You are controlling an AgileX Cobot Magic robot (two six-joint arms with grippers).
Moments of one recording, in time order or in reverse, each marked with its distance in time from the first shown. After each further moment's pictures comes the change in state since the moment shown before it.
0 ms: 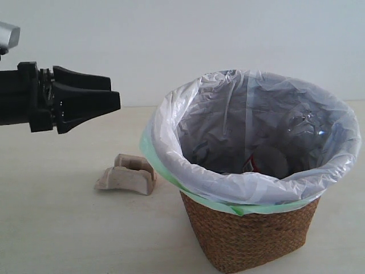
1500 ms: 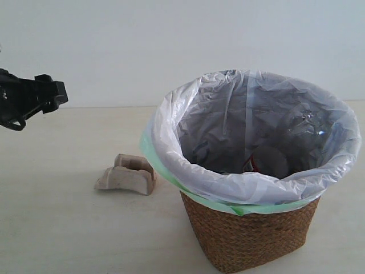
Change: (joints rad) left arm -0.147 -0.091 0.002 -1.246 1.181 0.645; right arm 0.000 0.000 0.000 0.000 0.000 0.000
